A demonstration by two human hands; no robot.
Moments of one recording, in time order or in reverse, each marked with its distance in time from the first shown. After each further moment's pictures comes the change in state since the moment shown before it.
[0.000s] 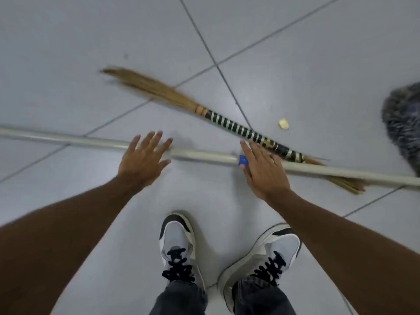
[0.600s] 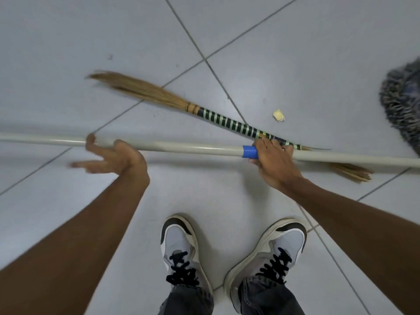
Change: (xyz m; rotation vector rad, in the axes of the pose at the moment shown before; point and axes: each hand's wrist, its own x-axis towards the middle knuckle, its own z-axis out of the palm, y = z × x) left_hand 0.031 0.039 -0.064 -1.220 0.982 -1.310; right_hand 0.006 0.025 -0.022 0.096 -0.009 0.040
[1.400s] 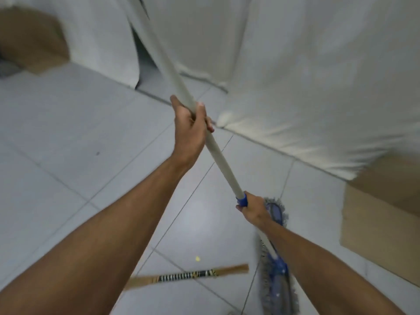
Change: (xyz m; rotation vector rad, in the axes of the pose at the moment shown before) left_hand -0.366 0.794 -0.151 -0.685 -1.490 0.639; right_hand -0.223 0.007 -0.607 0.719 0.454 0.655
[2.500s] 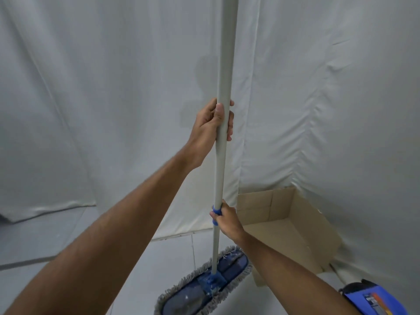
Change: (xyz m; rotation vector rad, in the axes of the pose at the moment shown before) left_hand -0.019 0.310 0.531 -0.353 -1.153 0.234; right_hand -0.073 0.089 -0.478 0.484 0.690 -0.013
